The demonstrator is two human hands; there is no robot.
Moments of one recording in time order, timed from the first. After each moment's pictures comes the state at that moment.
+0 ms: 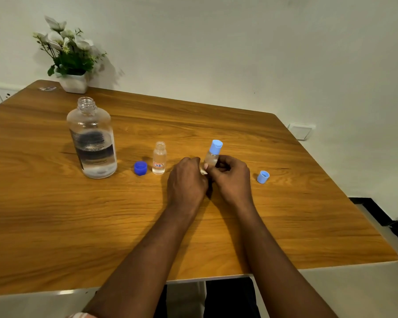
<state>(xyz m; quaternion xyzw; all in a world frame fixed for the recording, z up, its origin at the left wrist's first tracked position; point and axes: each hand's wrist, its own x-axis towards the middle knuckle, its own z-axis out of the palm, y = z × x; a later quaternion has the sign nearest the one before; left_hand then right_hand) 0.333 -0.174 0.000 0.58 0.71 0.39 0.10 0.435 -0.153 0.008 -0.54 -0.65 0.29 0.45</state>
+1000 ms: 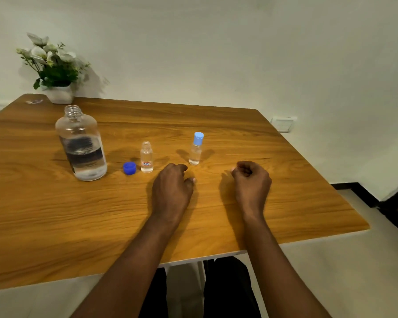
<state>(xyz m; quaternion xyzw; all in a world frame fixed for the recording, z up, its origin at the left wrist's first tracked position) 0.331 -0.206 -0.006 0.58 0.70 0.40 0.10 0.491 -0.179 0.004 -0.66 -0.50 0.16 0.54</state>
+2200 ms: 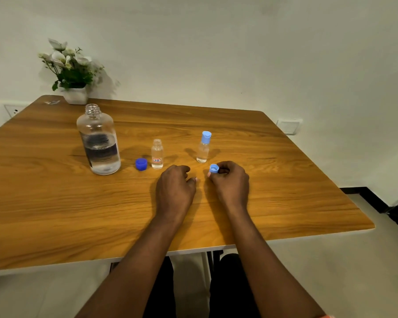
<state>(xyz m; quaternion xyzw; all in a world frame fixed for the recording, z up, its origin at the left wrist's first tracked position) 0.326 -0.231 0.004 0.55 0.71 0.42 0.12 0.445 -0.189 -0.006 -0.65 -0.57 0.19 0.46</state>
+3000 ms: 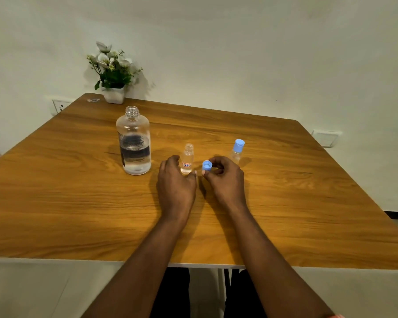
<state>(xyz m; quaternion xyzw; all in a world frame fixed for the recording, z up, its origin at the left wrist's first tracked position) 0.282 -0.224 0.003 0.40 0.75 0.52 0.11 0.383 -0.174 -0.001 -0.50 -0.68 0.29 0.46</state>
